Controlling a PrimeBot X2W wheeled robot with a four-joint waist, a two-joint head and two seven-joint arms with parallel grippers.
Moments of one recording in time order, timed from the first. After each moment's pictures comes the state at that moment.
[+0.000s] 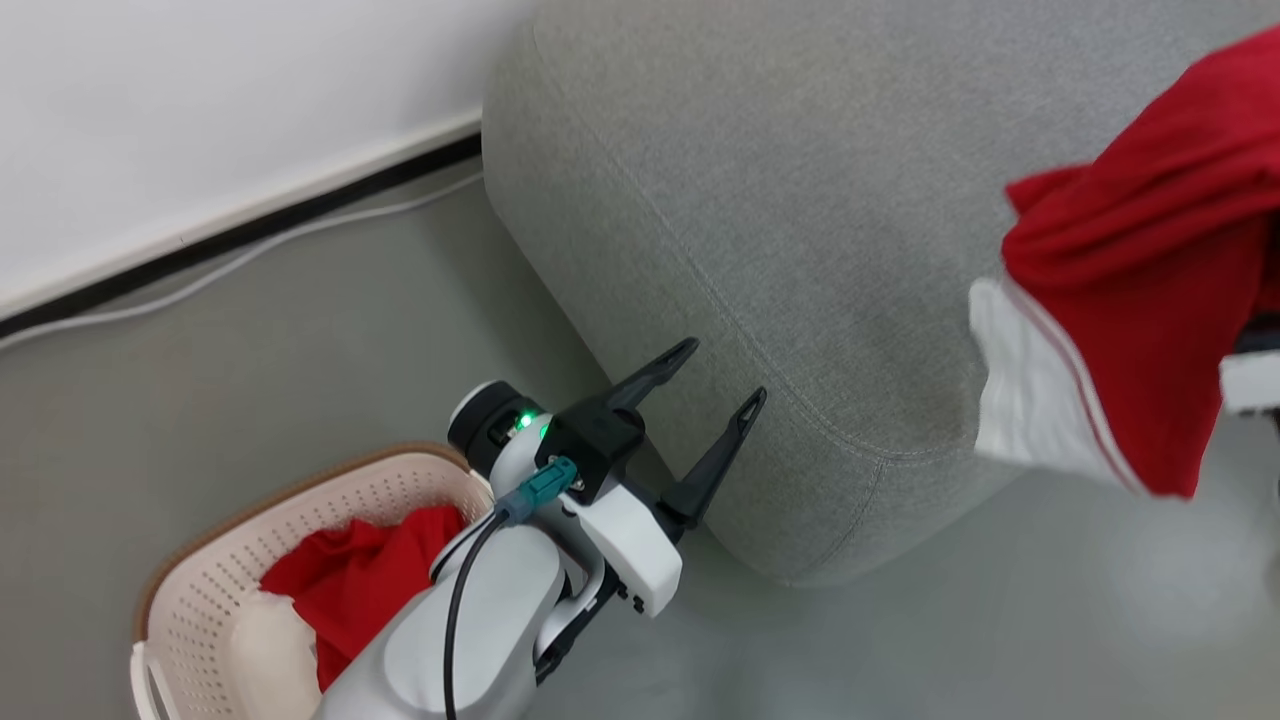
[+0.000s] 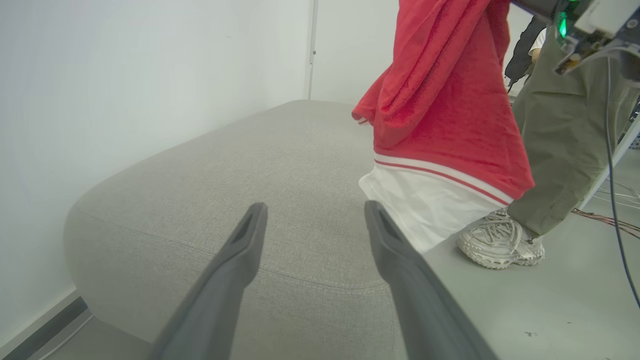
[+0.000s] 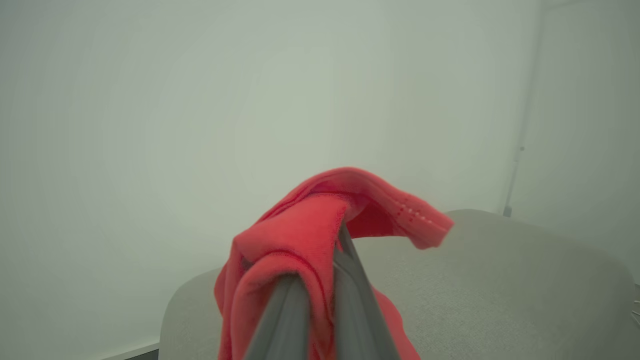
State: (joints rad) left arm -0.55 0.05 -0.73 0.48 -0.35 -0.11 -0.26; right arm -0.45 -0.36 0.03 0.26 0.52 0.13 -0.26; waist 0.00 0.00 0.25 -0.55
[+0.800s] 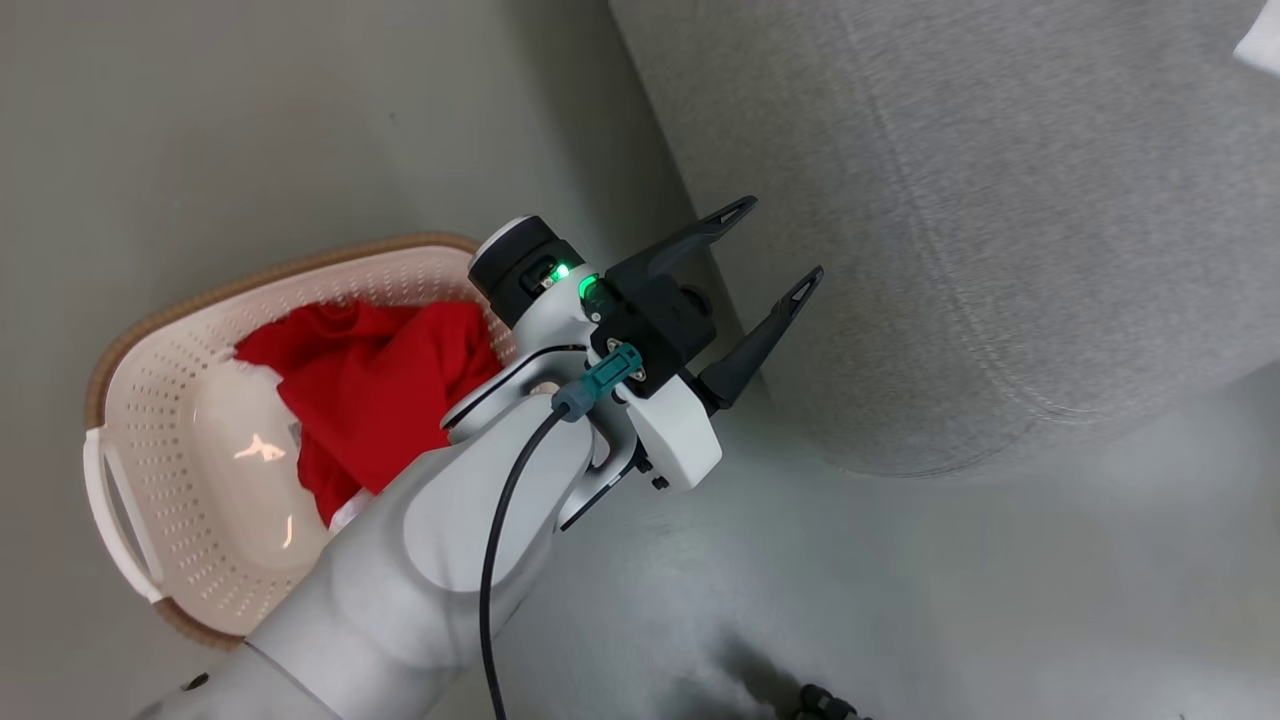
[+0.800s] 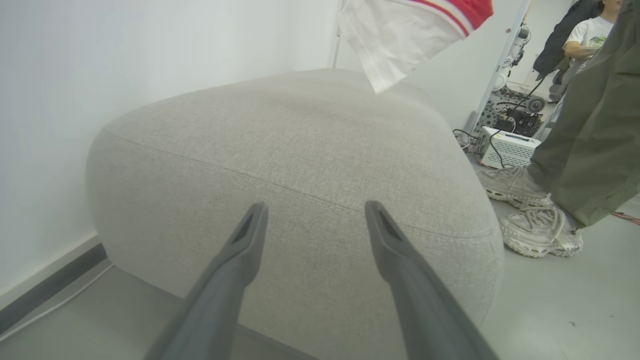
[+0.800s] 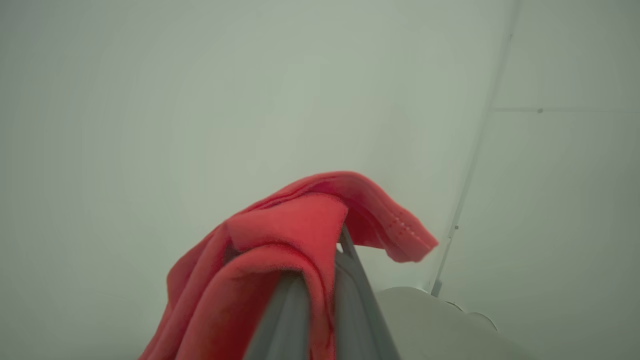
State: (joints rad) left arm -0.82 0.06 -0.83 0.52 -0.28 -0.10 -0.26; right arm -1.01 -0.51 -0.28 0.55 0.36 0.13 -0.26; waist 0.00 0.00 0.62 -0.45
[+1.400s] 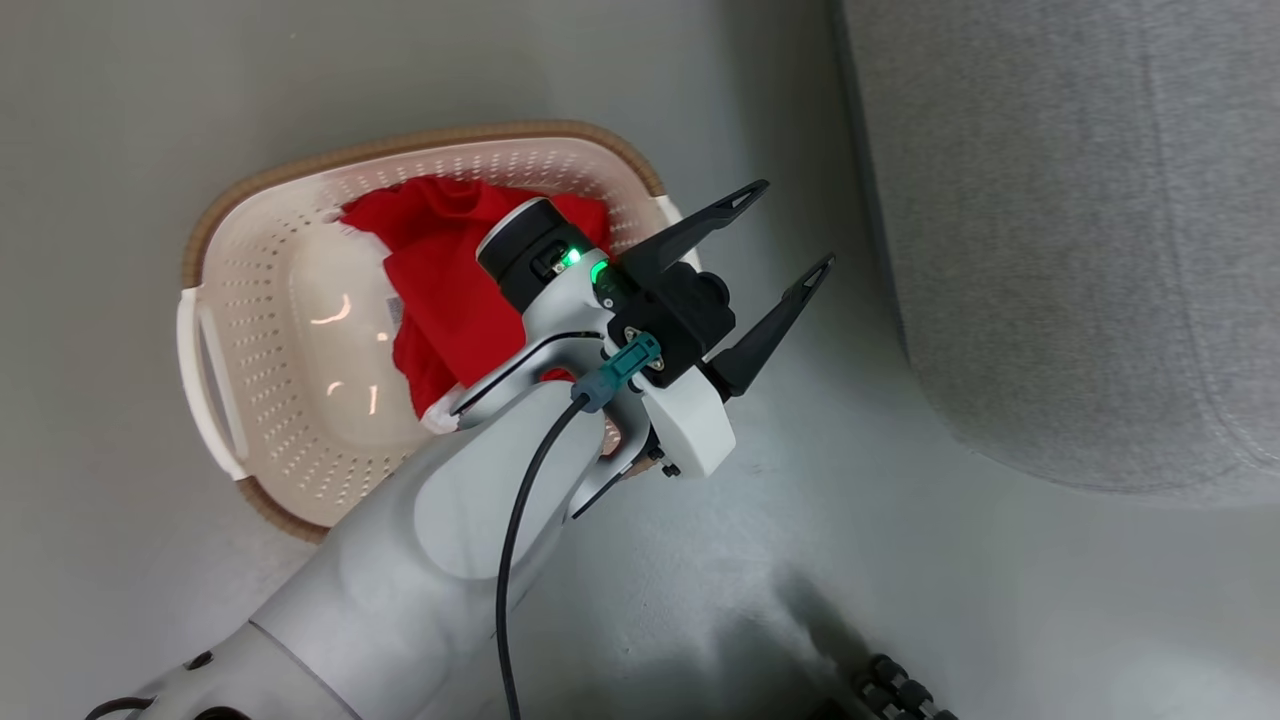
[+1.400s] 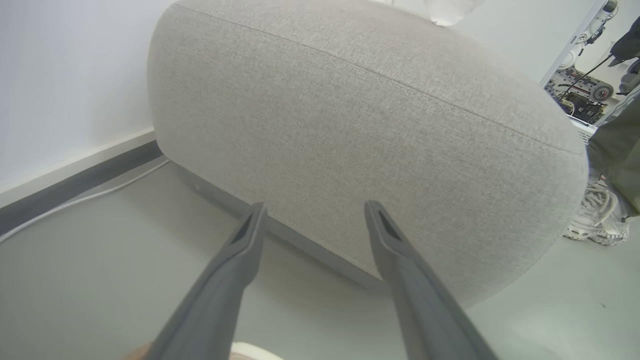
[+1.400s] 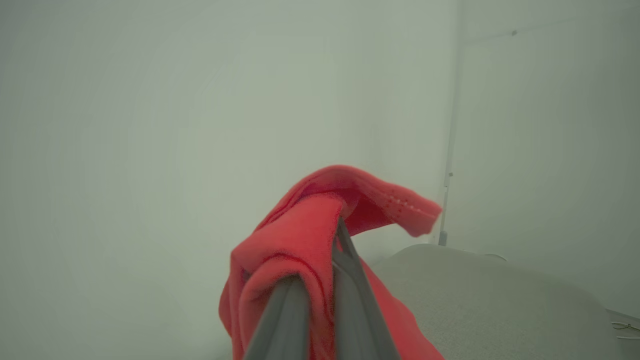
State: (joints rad) left arm -0.88 0.06 -0.90 0.54 -0.31 -0.07 -0.26; right arm -1.30 -0.64 -0.52 0.83 0.32 0.13 -0.26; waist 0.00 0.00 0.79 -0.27
